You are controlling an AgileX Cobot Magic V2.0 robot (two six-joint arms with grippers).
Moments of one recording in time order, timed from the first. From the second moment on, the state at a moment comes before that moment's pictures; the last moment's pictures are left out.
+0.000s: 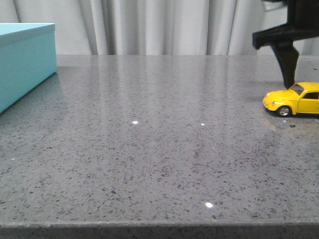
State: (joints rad) left arm -0.08 0.61 -0.61 0.04 0.16 -0.08; right arm 0.31 1.73 -1.46 -0.24 1.22 0.51
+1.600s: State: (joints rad) left arm -0.26 0.94 -0.92 0.04 0.47 0.12; right arm 0.42 1.16 -1.28 -0.14 0.75 0.46
